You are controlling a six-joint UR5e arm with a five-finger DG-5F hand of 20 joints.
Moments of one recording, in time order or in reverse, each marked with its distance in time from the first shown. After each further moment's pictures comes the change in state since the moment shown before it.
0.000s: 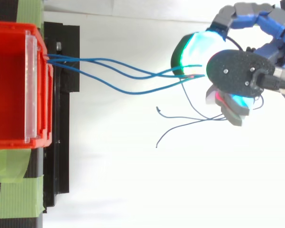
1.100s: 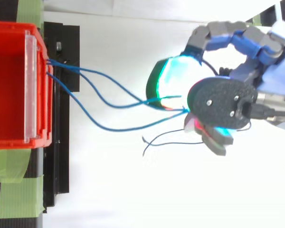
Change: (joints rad) arm -0.006 -0.002 -0.010 0.150 -0.140 0.028
